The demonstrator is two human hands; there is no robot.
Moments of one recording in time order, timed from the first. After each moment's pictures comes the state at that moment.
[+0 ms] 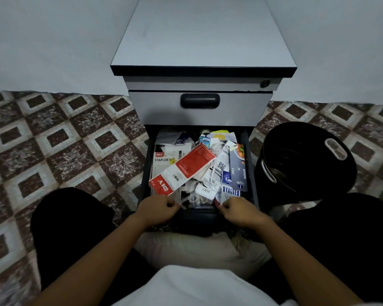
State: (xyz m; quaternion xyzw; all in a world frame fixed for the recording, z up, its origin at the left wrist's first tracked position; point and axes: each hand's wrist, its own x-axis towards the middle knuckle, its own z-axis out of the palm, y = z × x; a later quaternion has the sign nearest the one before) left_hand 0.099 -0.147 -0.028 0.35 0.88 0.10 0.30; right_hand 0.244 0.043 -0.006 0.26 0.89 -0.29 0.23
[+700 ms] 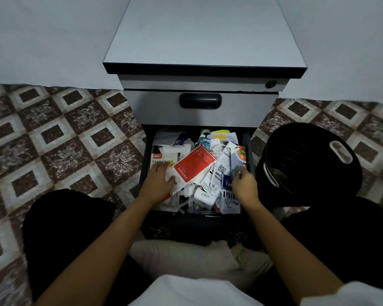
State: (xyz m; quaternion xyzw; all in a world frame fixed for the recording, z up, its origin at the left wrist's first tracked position) left_hand 0.055 -0.105 -0.029 0.24 0.91 0.27 0.22; right_hand 0.194 0.083 -0.032 0.47 0.79 -0.40 -0.04
